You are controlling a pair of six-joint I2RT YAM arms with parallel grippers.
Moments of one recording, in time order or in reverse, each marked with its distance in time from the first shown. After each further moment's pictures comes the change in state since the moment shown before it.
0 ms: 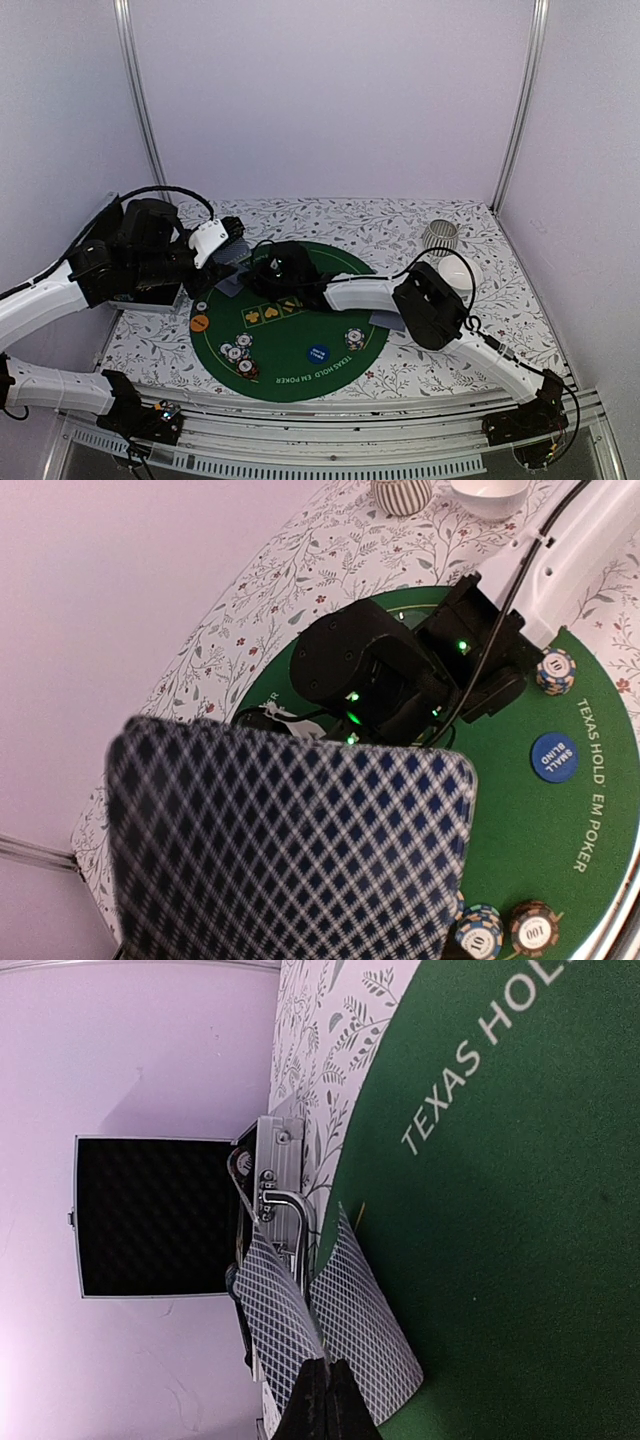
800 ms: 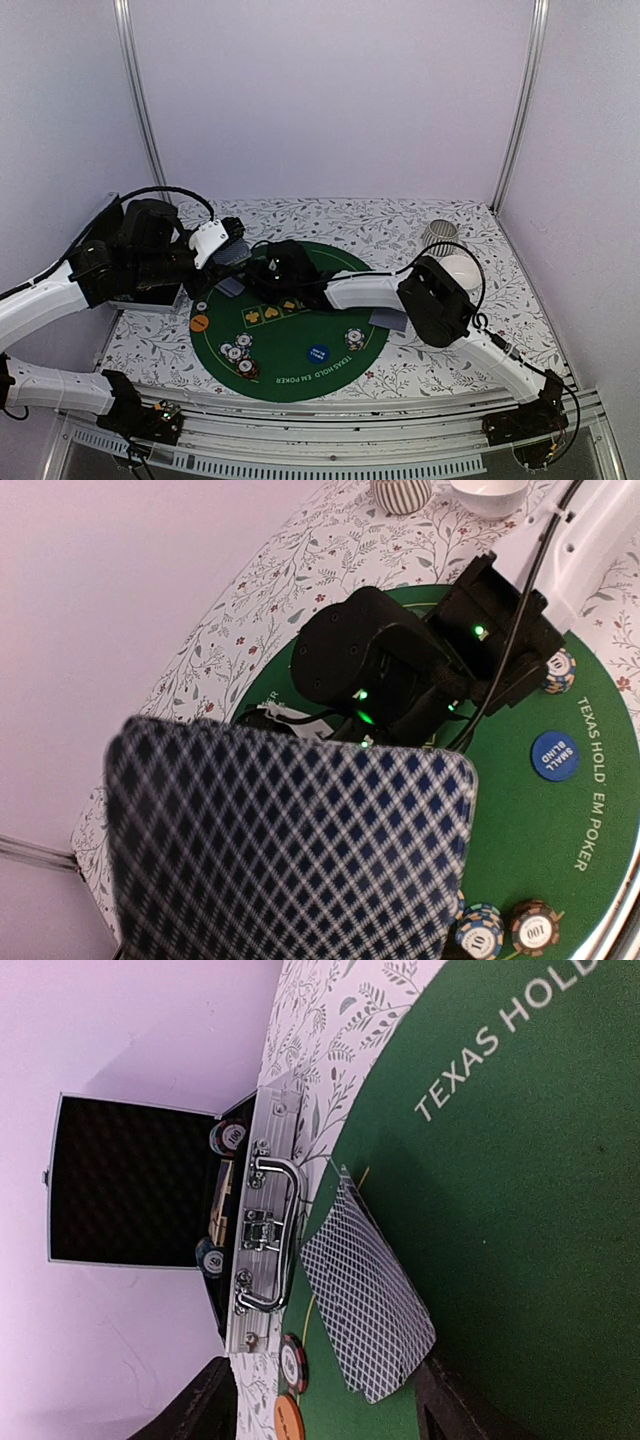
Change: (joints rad) left arm 0.000 0.000 -0.003 0.002 -0.001 0.002; right arm 0.019 -0.066 -0.068 -0.045 0.019 -0.108
